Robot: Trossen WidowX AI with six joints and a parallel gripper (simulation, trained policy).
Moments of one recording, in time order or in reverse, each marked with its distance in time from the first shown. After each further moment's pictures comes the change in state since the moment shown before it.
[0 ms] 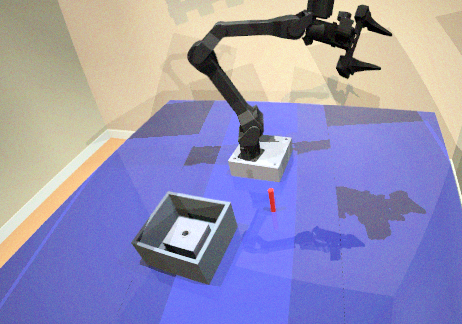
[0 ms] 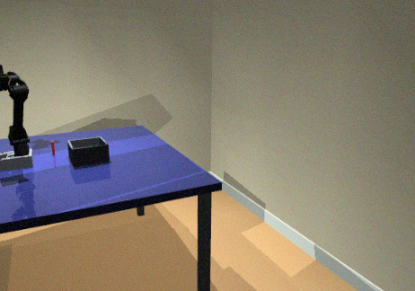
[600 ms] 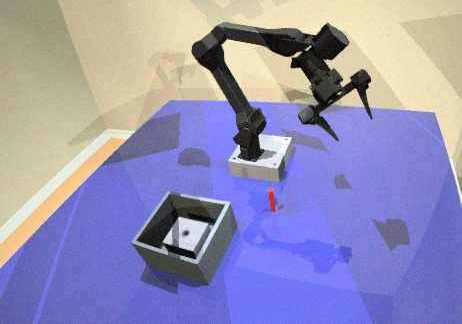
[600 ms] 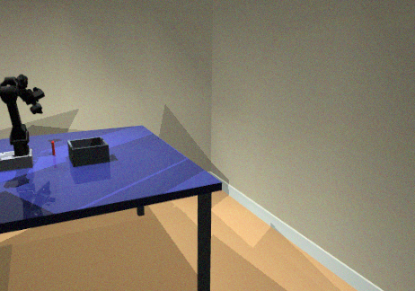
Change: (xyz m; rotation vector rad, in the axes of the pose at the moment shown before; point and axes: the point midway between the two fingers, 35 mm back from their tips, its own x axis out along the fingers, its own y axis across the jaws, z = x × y) arm 0.004 -0.188 0.032 0.062 0.102 -0.612
